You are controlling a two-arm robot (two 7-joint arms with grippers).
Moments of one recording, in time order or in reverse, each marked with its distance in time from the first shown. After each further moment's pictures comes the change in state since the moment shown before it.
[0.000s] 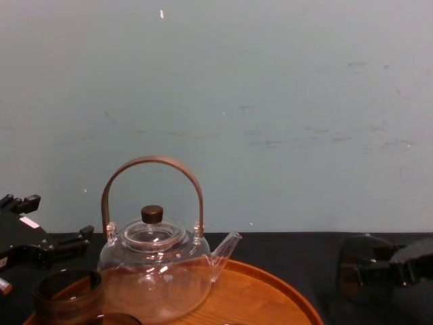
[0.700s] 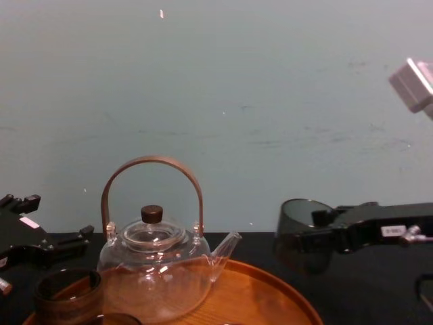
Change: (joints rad) left arm 0.000 0.000 0.000 0.000 0.000 0.000 0.000; right arm 0.089 -0.042 -0.088 -0.007 0.019 -0.050 0.077
